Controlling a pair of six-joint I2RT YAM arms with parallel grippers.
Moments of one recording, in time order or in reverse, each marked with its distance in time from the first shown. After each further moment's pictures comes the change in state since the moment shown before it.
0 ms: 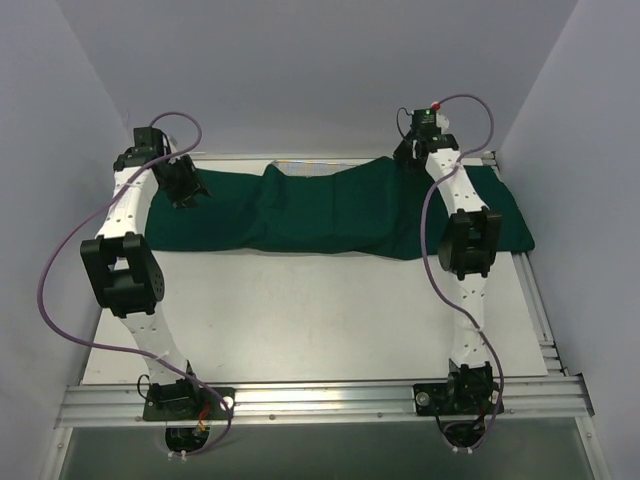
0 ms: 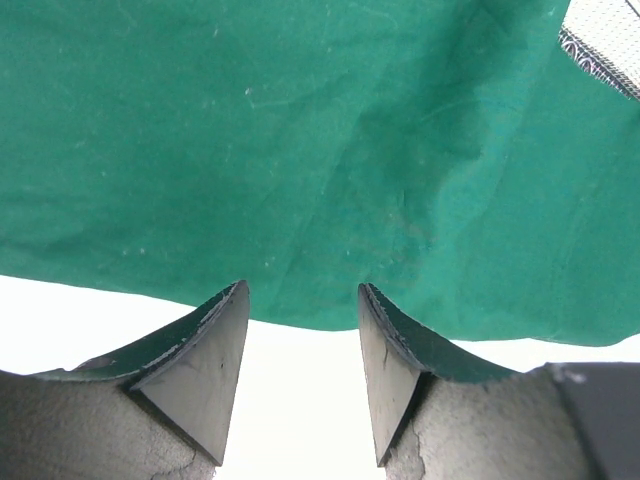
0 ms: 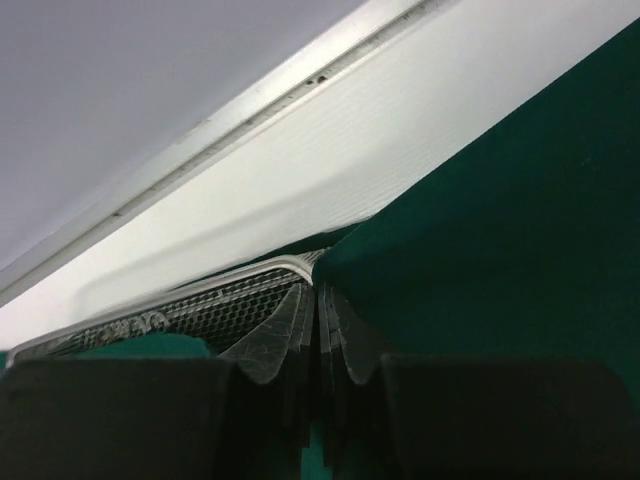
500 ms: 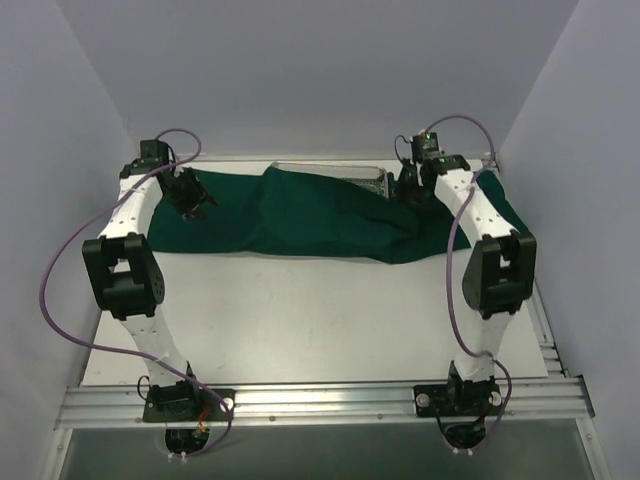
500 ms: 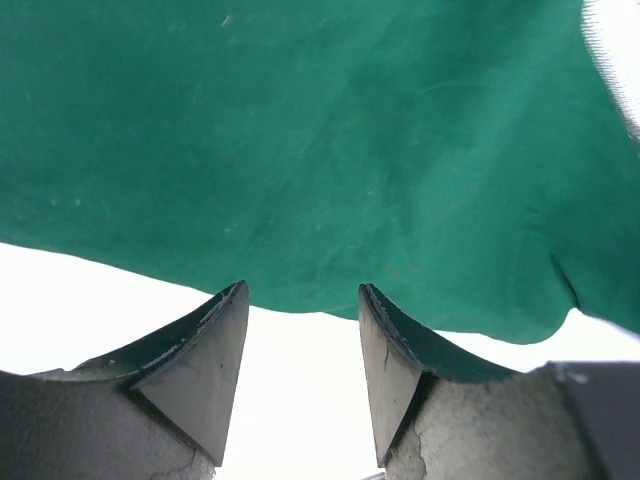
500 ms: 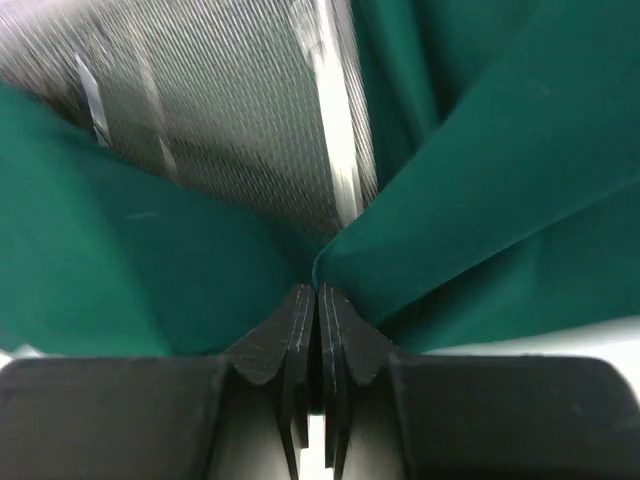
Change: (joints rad) left arm -0.005 -0.013 -0.080 0.010 0.063 -0.156; right arm 0.058 -0.467 -0.524 -0.089 -0.111 -0.158
